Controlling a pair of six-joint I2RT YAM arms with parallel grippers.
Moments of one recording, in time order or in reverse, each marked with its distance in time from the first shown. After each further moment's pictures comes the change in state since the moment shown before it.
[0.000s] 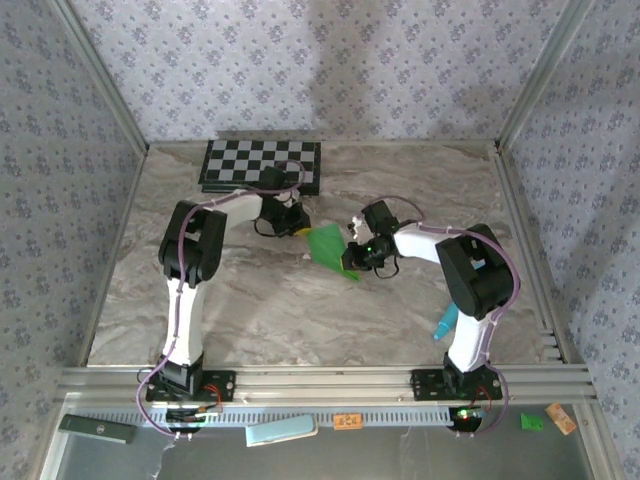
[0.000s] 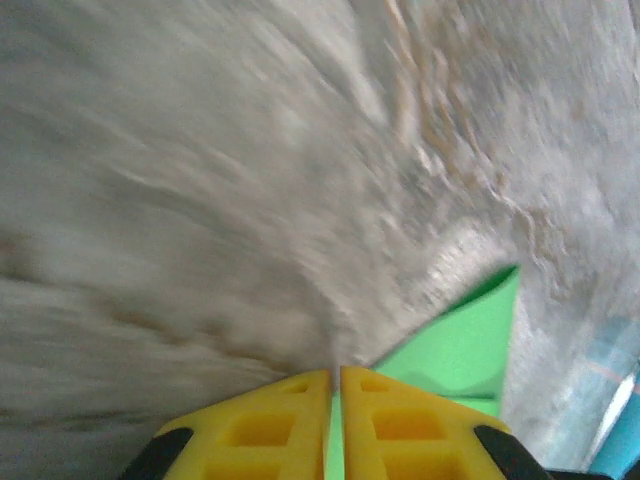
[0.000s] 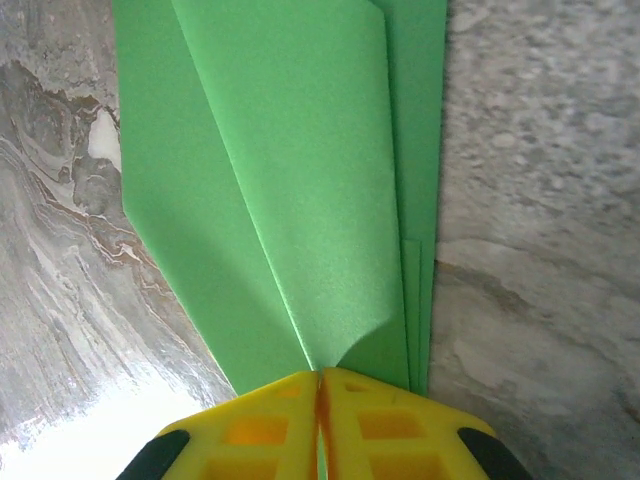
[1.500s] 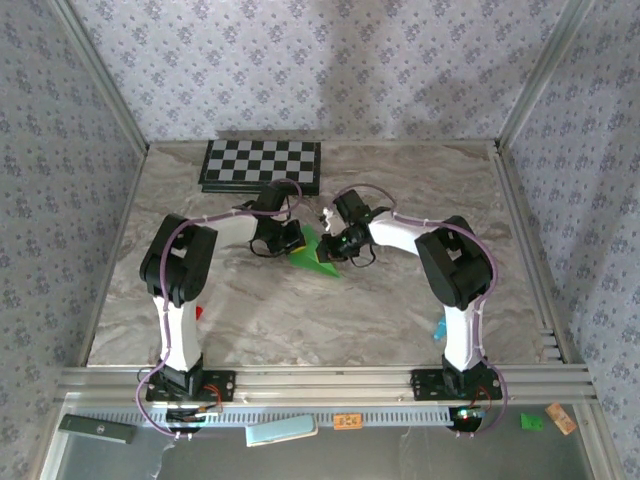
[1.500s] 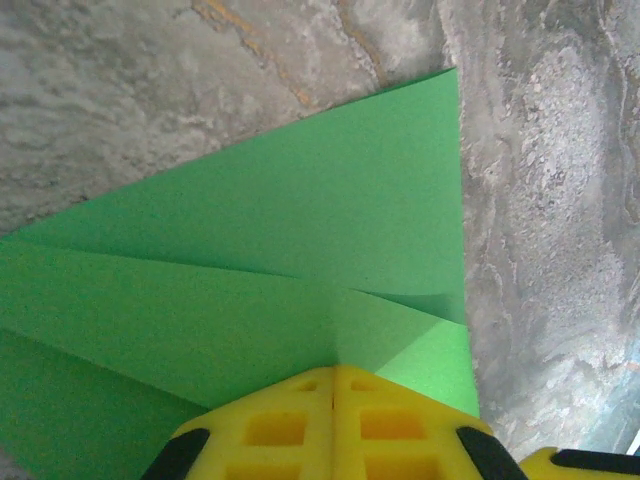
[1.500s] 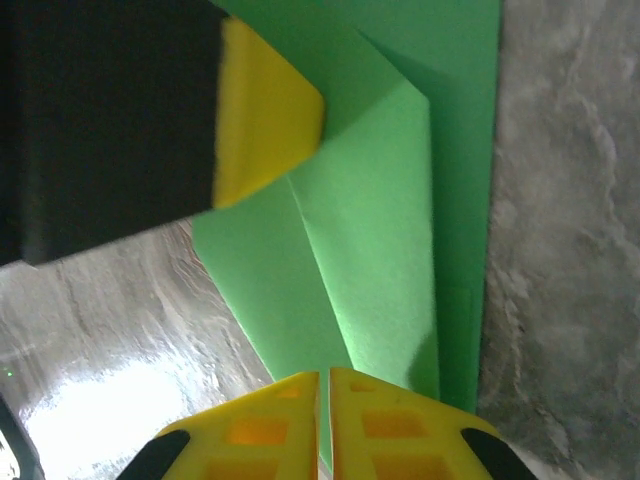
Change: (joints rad) left arm -0.083 -0.212 -0.320 0.128 -0.102 -0.141; right arm 0.107 0.131 0.257 -0.081 -0.041 -0.013
